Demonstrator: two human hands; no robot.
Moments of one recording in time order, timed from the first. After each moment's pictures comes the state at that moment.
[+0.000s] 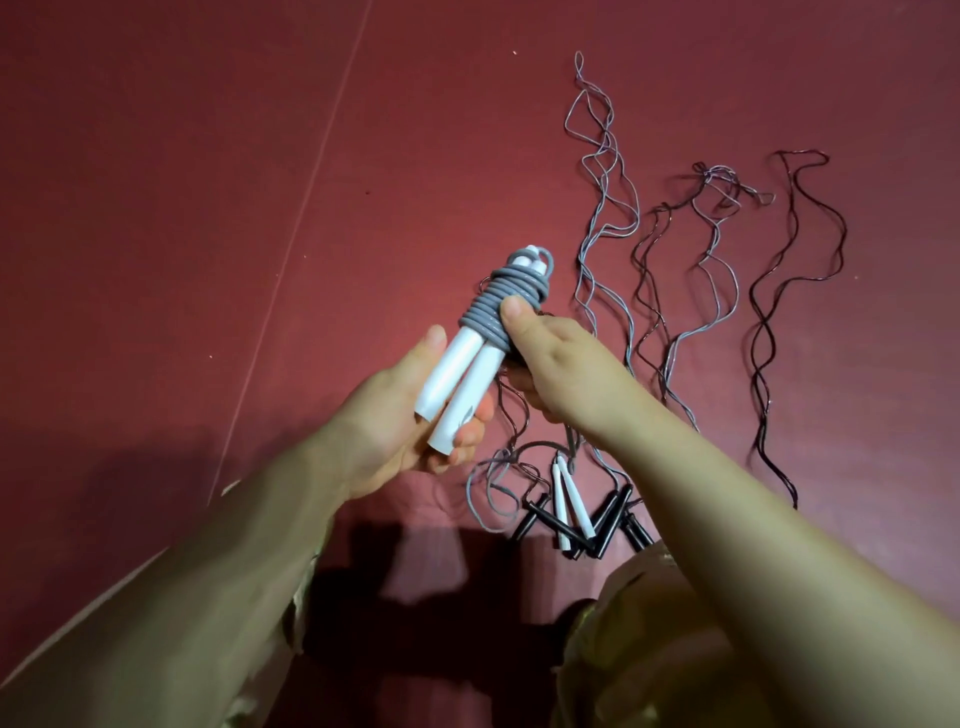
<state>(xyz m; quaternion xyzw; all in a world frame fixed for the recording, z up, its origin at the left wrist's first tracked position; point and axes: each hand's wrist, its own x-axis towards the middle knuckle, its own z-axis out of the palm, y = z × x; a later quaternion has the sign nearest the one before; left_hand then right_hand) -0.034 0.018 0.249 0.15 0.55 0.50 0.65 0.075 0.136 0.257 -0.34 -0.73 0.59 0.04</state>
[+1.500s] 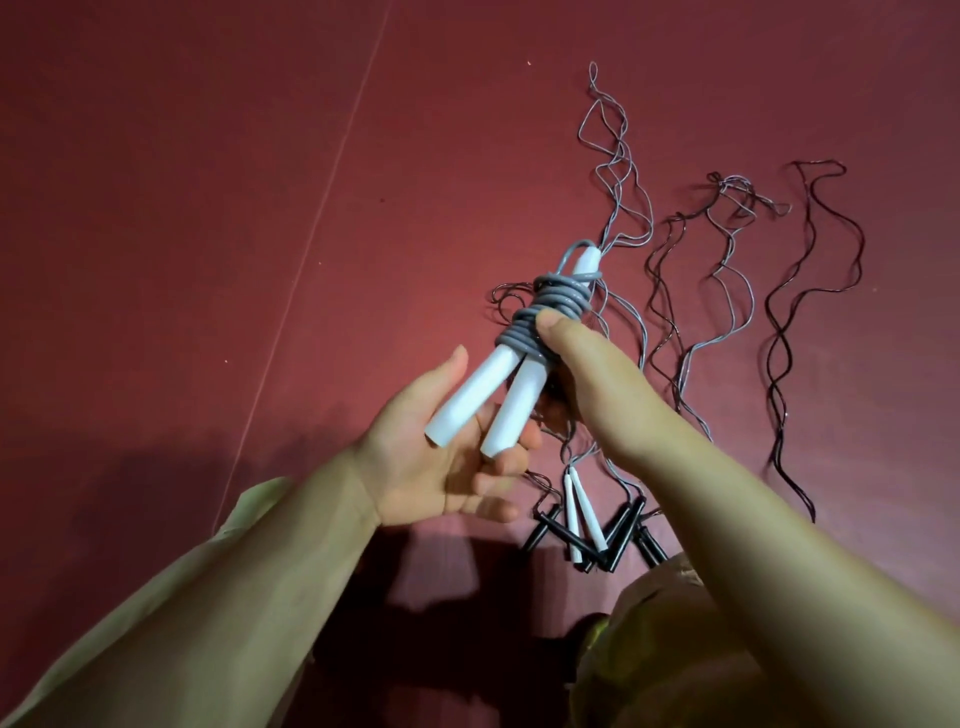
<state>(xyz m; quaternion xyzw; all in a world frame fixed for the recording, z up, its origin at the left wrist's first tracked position) -0.035 0.015 0.241 0.05 0.36 0.47 0.80 0.075 0.131 0.262 -0.33 -0.65 0.68 0.07</state>
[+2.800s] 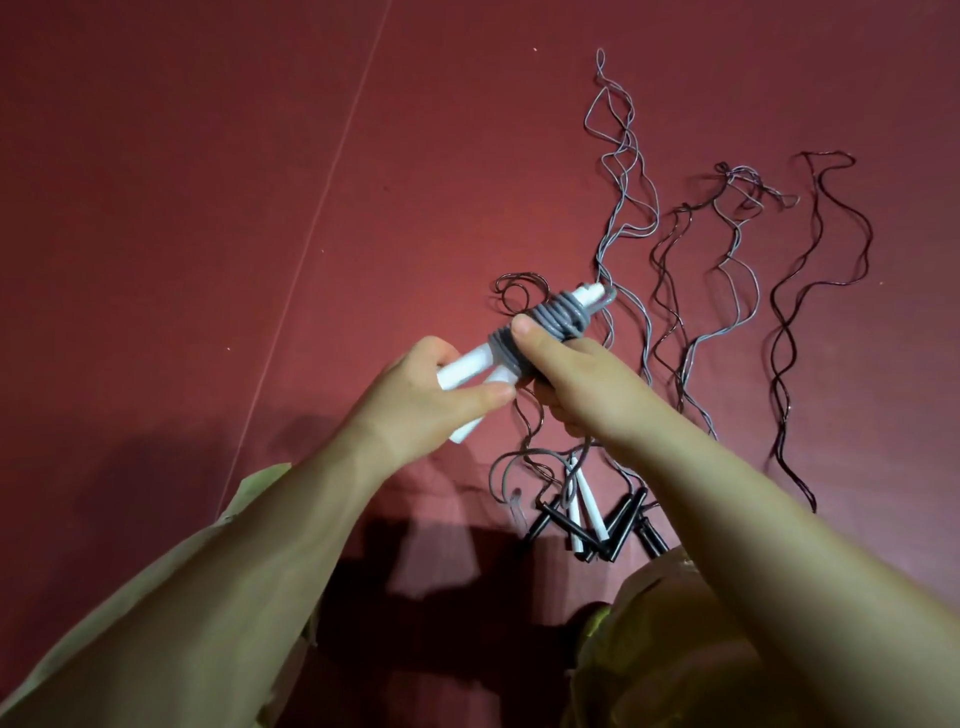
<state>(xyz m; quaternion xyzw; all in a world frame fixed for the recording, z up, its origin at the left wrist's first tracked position) -0.045 0.019 0.231 0.30 0.81 0.35 0.37 0.075 0.132 0.249 -0.40 -0.71 0.58 -0.02</state>
